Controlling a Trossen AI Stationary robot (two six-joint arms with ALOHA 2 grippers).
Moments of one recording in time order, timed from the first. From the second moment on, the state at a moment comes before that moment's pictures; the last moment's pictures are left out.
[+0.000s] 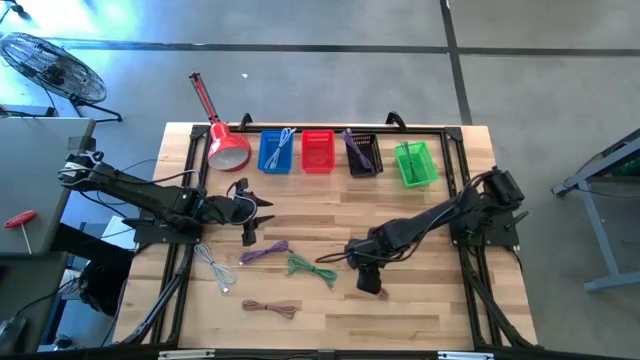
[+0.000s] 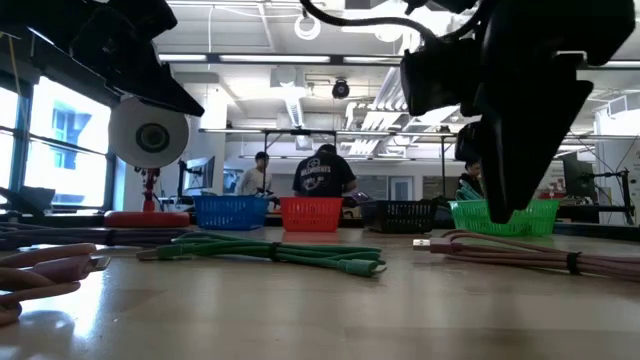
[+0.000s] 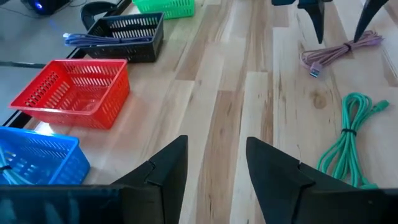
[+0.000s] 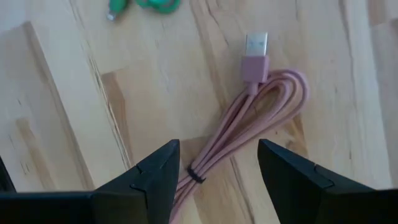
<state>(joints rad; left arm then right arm) -0.24 0.86 0.47 -0.13 -0.45 -0.12 0.33 1.78 1.13 -0.63 -0.12 0.65</state>
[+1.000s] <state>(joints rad) -0.24 0.86 0.47 -0.12 -0.45 -0.11 0.26 1.87 1.13 -0.59 -0.22 0.57</state>
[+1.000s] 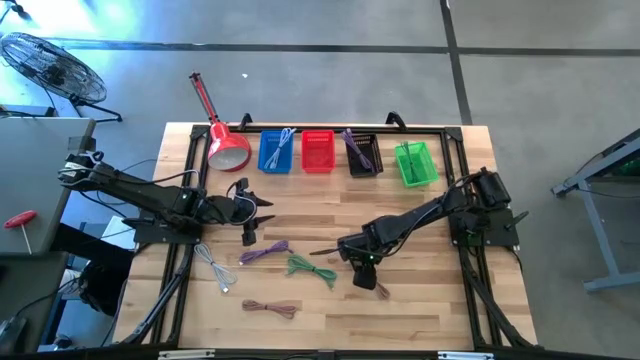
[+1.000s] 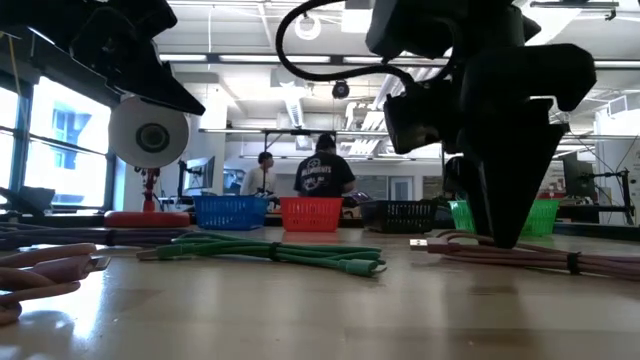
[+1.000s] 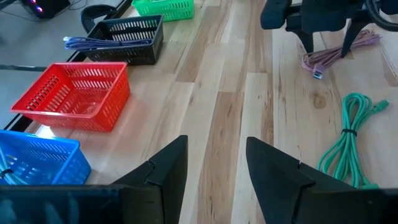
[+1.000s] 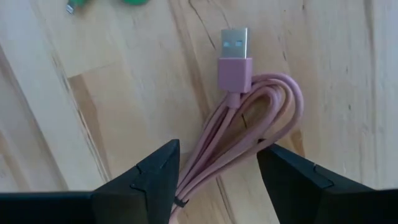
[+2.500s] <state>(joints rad) -0.24 0.86 0.47 -0.07 -0.44 -0.13 0.27 1.69 1.13 -0.67 0.10 0.41</state>
